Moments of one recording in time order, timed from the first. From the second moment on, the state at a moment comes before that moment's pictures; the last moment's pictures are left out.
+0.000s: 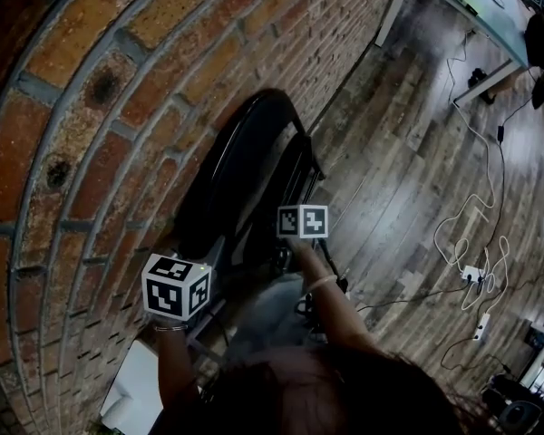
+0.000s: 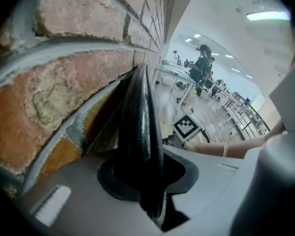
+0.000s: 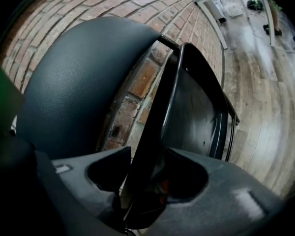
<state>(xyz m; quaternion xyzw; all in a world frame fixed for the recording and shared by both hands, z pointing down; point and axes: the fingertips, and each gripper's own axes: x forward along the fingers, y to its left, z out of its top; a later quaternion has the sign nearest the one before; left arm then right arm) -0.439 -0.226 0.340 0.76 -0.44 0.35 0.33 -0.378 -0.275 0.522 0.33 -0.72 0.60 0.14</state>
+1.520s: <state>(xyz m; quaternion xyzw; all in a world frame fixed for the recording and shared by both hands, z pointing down) -0.343 -0.183 0.325 0.75 -0.45 0.36 0.33 -0.296 -0.239 0.502 0.32 -0.70 0.63 0.07</state>
